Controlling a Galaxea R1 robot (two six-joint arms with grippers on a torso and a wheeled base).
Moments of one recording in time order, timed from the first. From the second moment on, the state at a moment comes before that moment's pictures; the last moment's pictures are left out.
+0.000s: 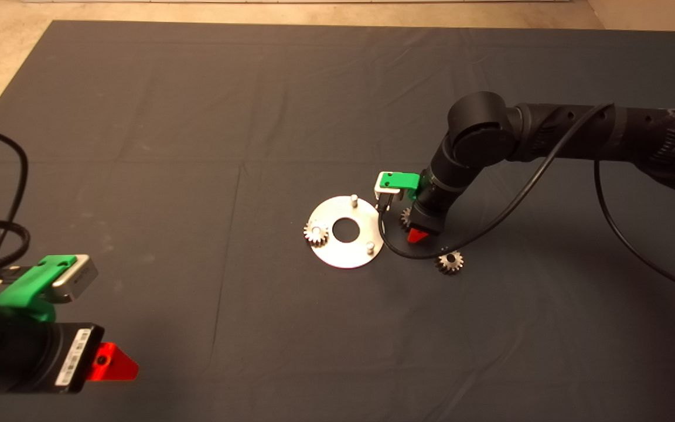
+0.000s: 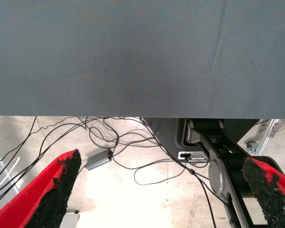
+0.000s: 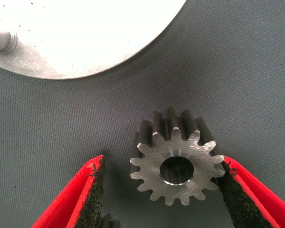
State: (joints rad) left arm -0.55 1.86 -0.34 0.07 1.53 -1.54; right arm 0.30 2.68 -1.28 -0.32 -1.44 0.24
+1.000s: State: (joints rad) left arm -0.55 1.86 -0.34 0.07 1.53 -1.53; right arm 0.29 2.69 -1.28 -0.36 -1.44 0.24
